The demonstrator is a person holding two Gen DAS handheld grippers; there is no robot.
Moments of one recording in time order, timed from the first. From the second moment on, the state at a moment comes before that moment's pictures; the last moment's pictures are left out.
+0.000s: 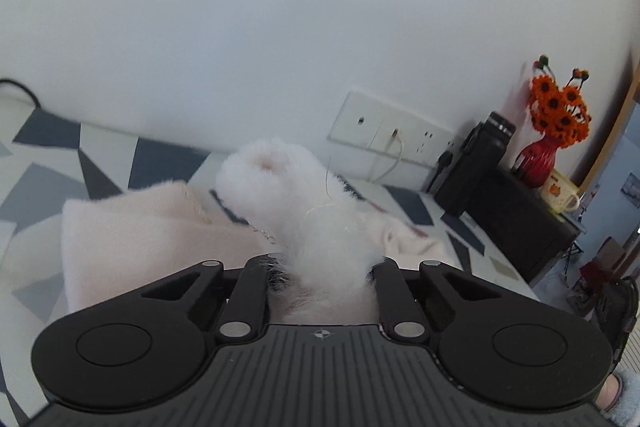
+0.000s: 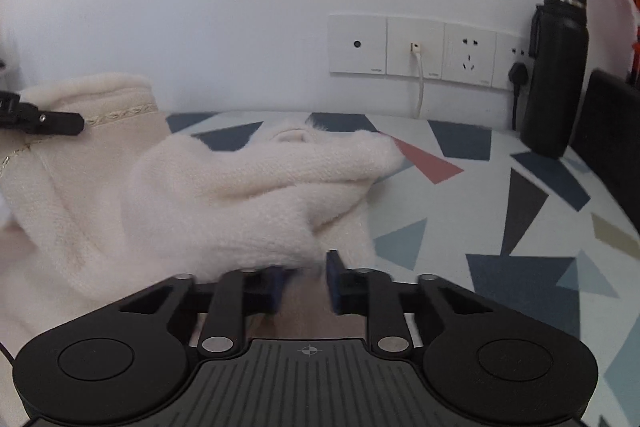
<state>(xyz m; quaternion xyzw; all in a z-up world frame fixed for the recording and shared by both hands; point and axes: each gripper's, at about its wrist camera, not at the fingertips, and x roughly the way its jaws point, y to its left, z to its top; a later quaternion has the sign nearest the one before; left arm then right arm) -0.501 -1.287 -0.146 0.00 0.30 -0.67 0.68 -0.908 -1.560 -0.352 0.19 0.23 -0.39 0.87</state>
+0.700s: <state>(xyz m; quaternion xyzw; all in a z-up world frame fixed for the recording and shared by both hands) -0.470 -1.273 -0.214 0.10 0.33 -0.60 0.72 -0.924 -1.530 -0.345 0.20 0.24 -0.37 0.88</state>
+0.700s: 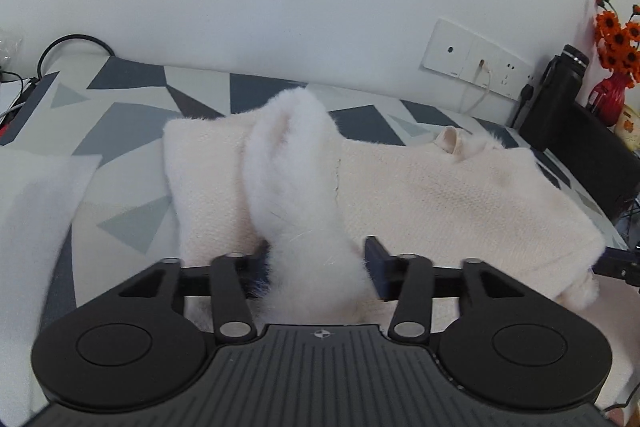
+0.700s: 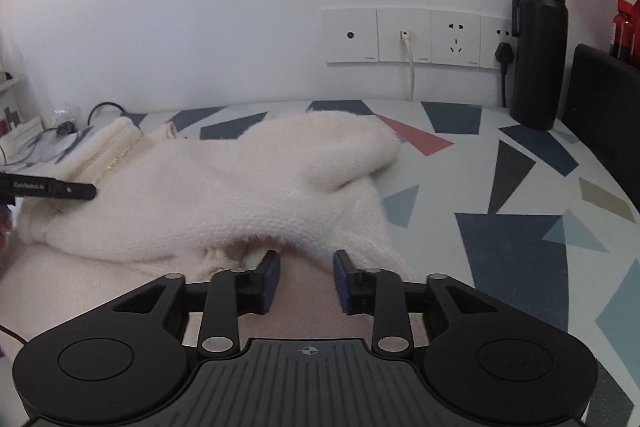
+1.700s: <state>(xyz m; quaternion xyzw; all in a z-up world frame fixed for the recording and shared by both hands) -0.397 -1.306 -0.178 -0.04 0.30 -0.62 0.72 -0.896 -1.706 -0.345 0.41 0.06 -0.42 0.81</state>
